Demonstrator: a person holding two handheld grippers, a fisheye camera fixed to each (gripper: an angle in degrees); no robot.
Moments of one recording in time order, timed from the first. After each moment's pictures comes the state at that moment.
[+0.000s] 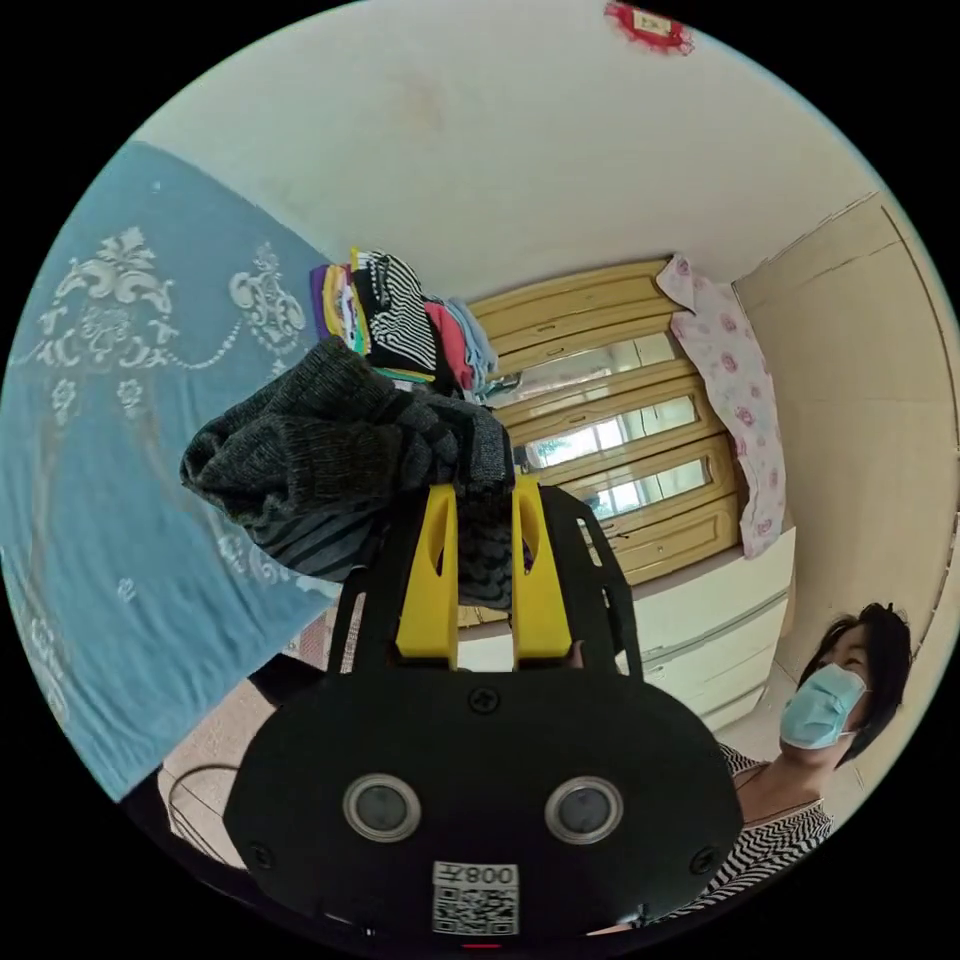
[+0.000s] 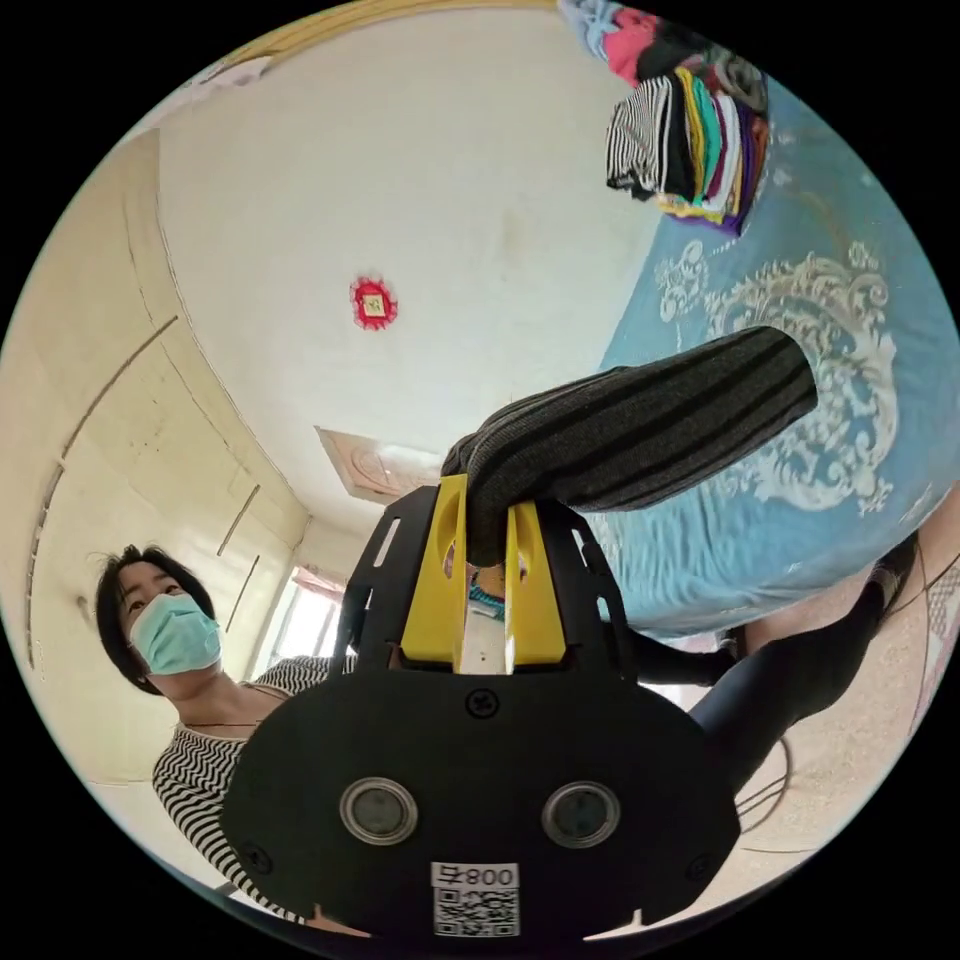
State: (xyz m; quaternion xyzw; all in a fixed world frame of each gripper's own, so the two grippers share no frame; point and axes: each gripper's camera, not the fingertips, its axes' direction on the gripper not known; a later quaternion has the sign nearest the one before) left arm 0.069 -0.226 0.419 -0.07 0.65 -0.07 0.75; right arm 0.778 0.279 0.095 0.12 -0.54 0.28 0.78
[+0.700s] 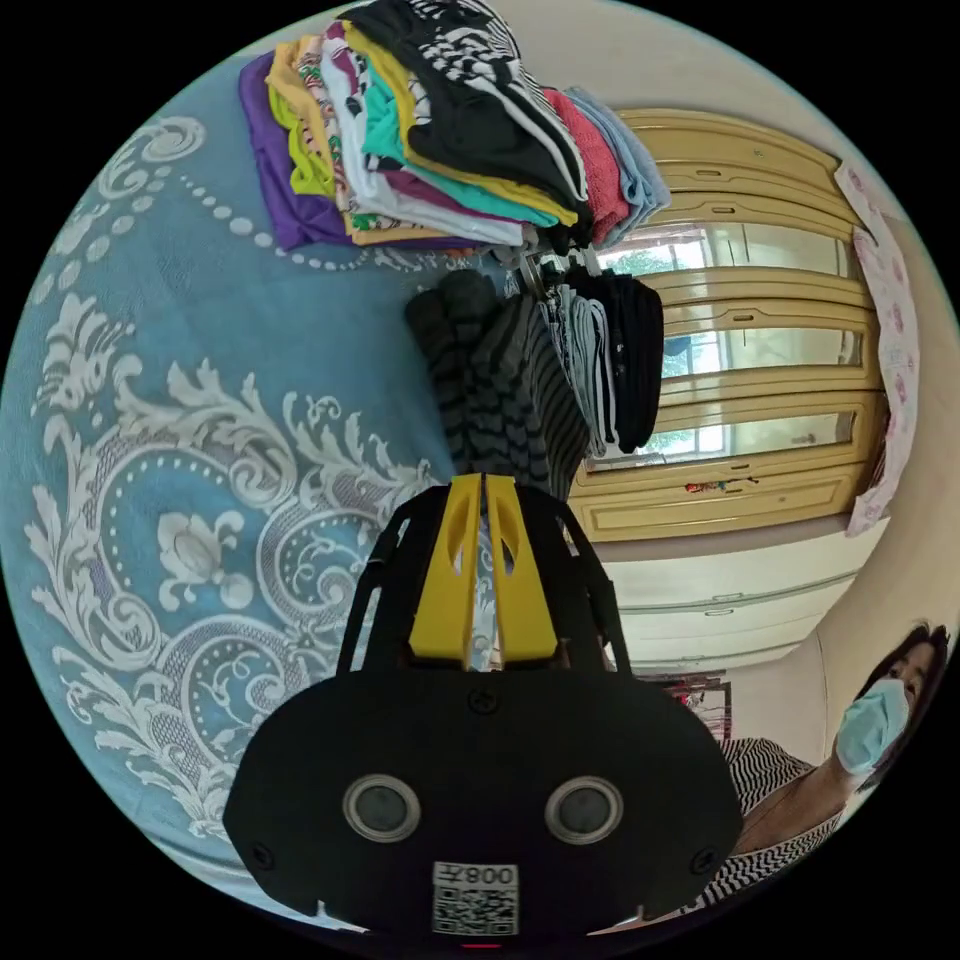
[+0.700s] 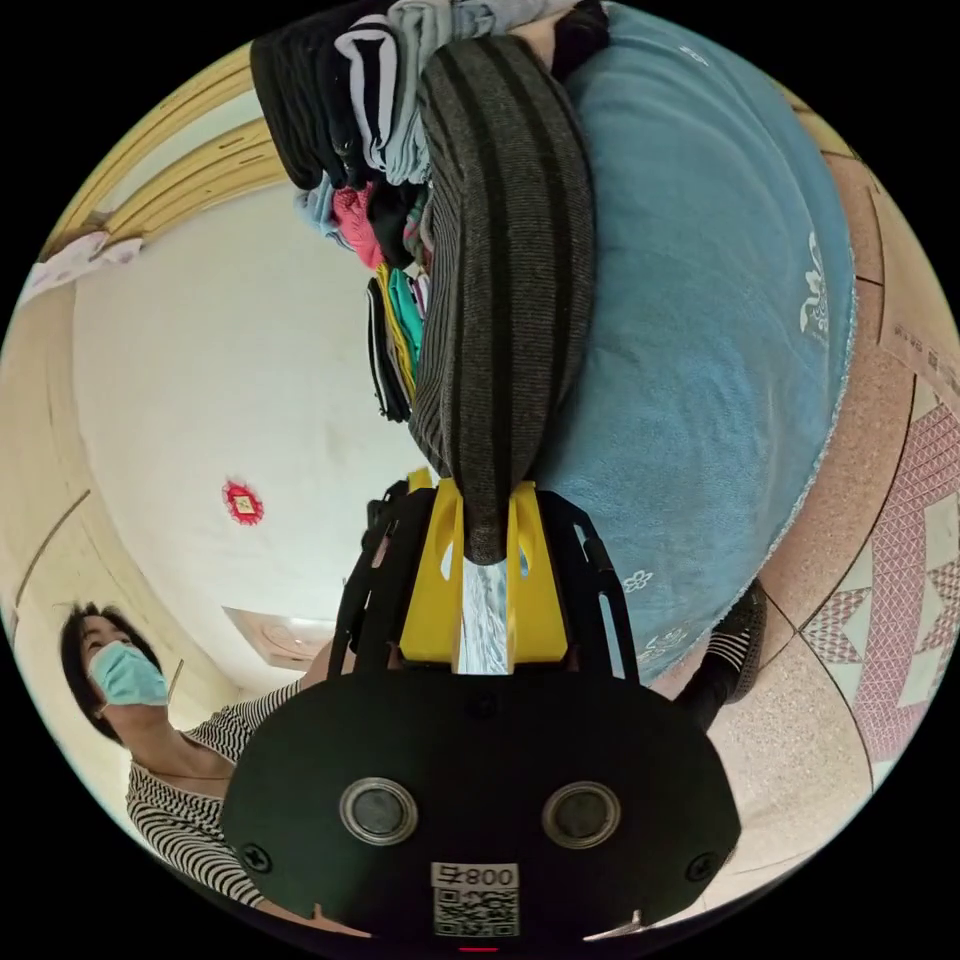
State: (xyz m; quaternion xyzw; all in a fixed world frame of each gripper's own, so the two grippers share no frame) left arm 0.509 -0.364 0.666 -0.26 0.58 0.07 0.77; right arm 1.062 0.384 0.229 0.15 -0.40 0.48 0.77
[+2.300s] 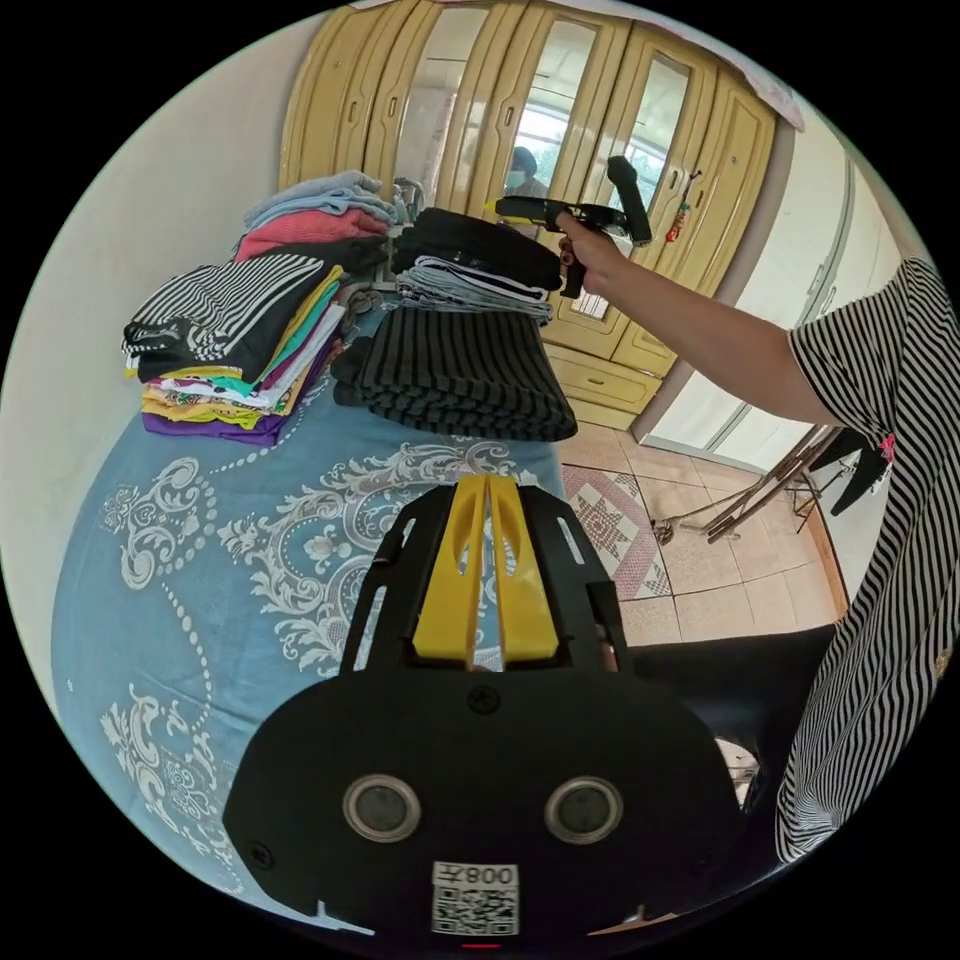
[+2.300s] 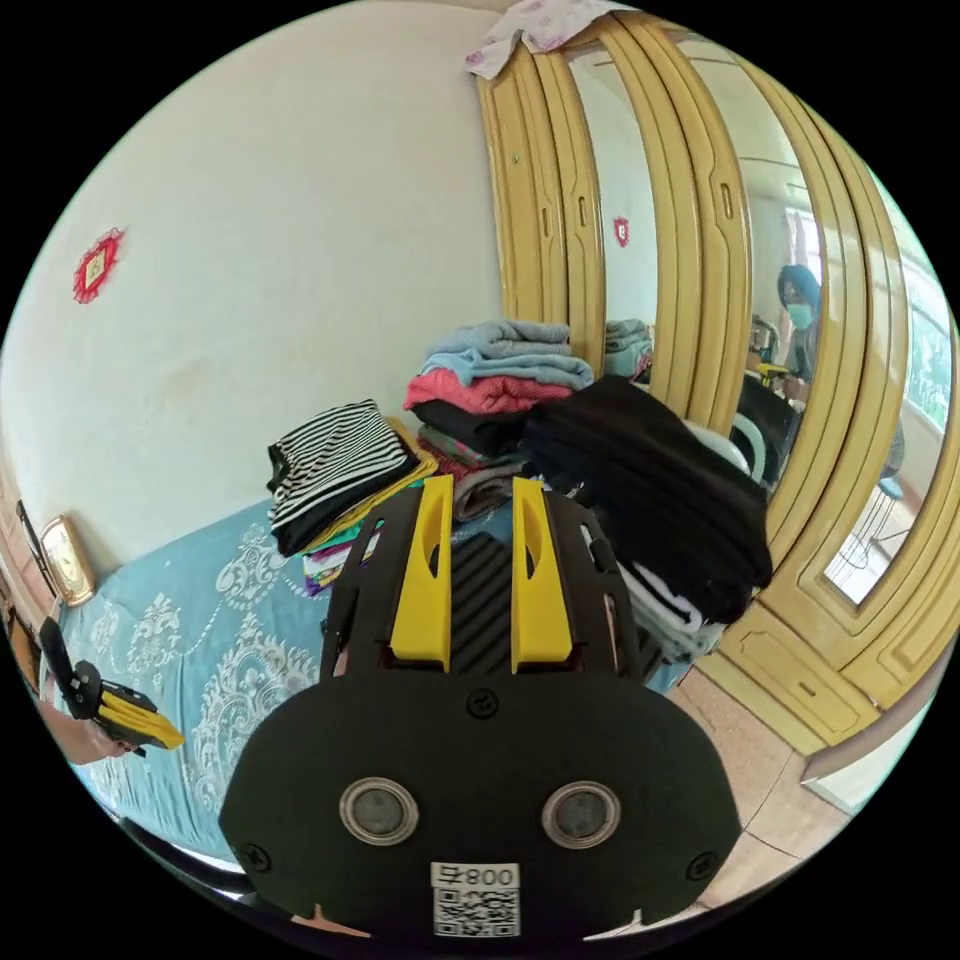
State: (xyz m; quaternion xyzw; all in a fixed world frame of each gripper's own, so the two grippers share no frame) left arm 0.634 -0.341 0.448 0.00 0.43 0.44 0.79; right arm 0.945 0.104 -0.017 0.11 0.15 0.25 0.95
